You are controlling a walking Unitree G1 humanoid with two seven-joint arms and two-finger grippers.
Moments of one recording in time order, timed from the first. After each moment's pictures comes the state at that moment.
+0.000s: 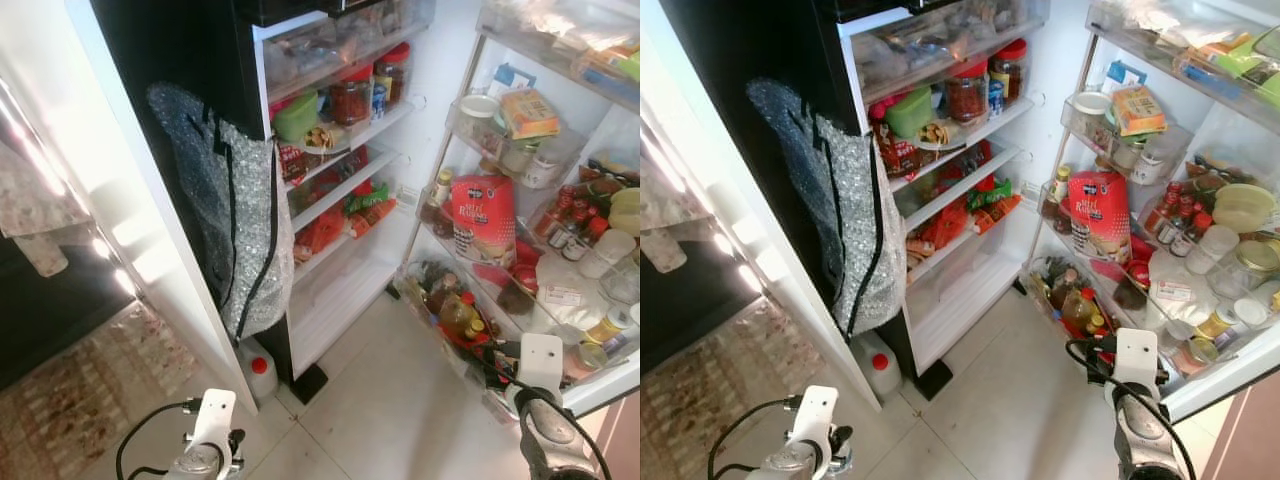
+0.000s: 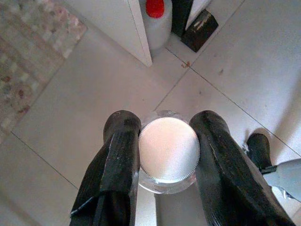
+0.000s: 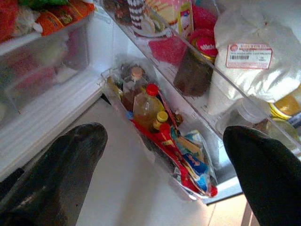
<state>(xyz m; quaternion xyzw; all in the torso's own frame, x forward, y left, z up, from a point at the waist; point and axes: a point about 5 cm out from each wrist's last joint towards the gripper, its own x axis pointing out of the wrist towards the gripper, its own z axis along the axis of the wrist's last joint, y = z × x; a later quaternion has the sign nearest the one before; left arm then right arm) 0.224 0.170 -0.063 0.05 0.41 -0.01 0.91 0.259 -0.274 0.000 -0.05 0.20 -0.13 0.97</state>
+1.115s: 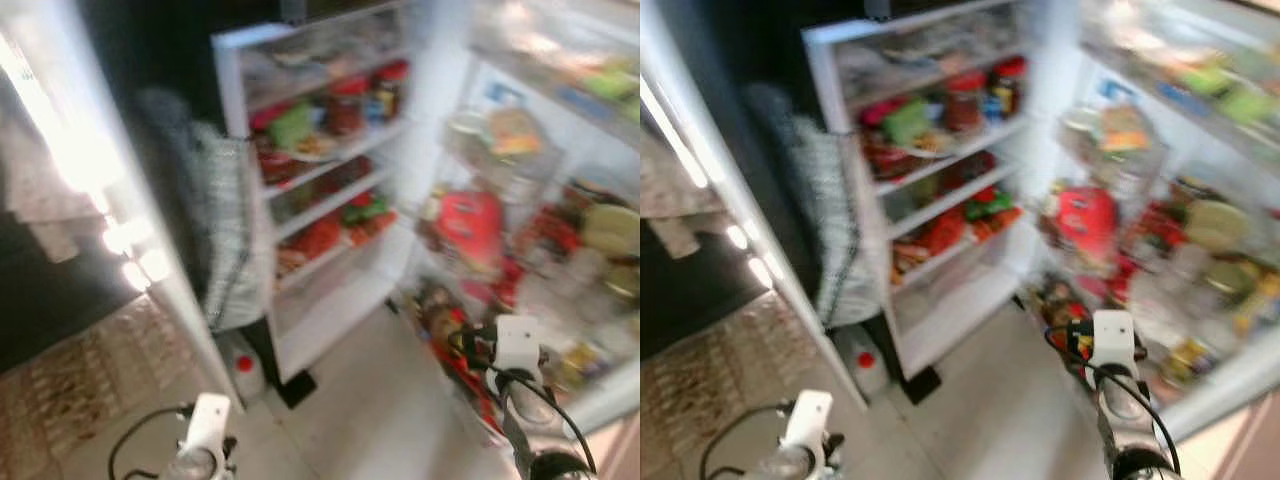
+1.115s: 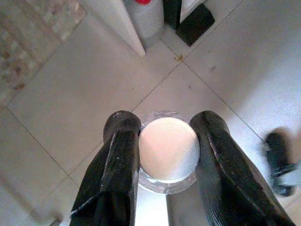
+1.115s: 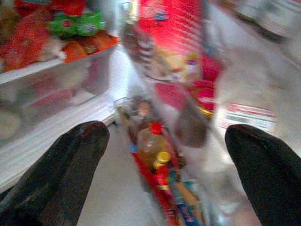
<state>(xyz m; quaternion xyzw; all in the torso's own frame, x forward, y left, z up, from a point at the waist) 0.220 0.174 -0.066 0.06 0.43 -0.01 0.90 0.278 -0.255 0.011 -0.08 0.17 -0.10 0.98</state>
